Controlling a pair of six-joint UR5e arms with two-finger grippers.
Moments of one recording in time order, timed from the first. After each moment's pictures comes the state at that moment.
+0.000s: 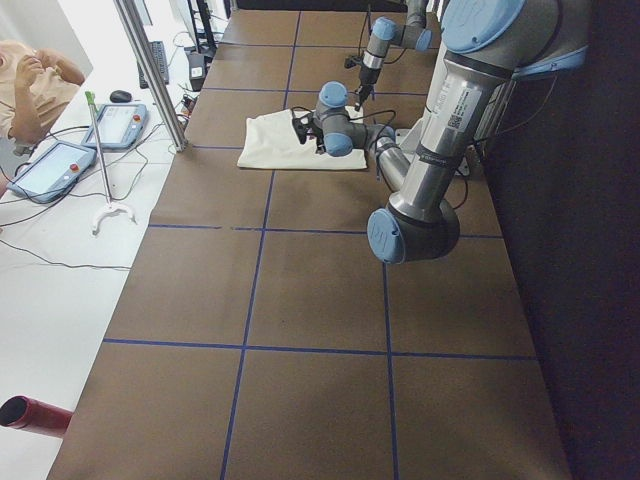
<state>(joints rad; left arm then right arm) -0.39 -2.01 -1.87 -1.97 -1.73 -1.91 0.20 -1.39 2.12 -1.34 1.49 1.96</state>
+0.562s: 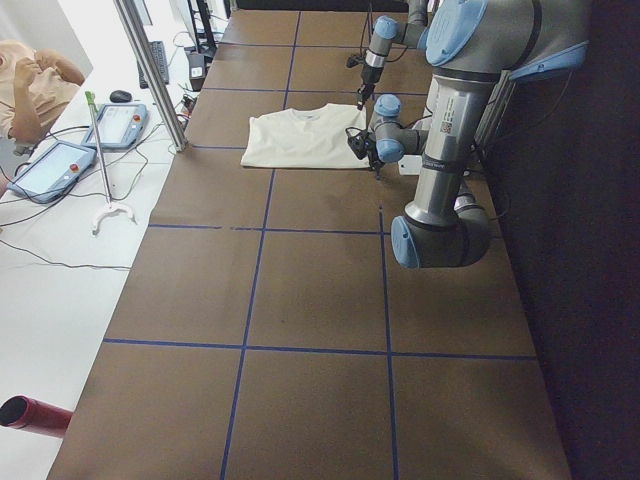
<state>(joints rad) -0.18 -1.95 -1.89 -1.91 -1.61 -2.05 0.20 -1.39 2.12 -1.34 1.49 1.96</state>
